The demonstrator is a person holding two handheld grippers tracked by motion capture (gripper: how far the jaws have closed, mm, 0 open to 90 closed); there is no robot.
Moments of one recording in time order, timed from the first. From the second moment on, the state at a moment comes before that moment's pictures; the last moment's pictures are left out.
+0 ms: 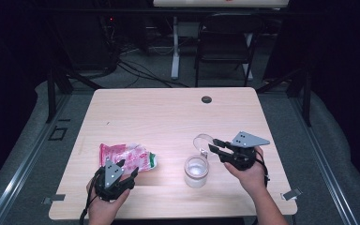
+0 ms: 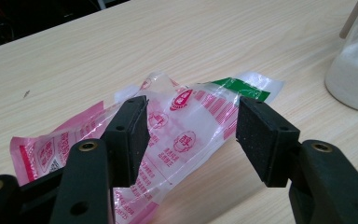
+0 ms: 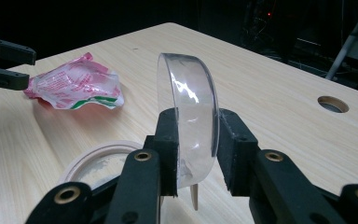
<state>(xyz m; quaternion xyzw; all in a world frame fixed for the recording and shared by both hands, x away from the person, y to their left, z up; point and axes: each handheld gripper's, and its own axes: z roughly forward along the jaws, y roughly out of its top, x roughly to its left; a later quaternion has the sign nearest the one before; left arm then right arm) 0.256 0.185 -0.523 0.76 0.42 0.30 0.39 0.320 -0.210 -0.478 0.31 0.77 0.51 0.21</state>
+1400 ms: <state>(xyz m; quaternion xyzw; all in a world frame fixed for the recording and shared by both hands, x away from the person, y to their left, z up) 0.260 0.184 -0.522 0.77 0.41 0.30 0.40 0.294 -0.186 -0.479 0.24 0.81 0.49 0.23</state>
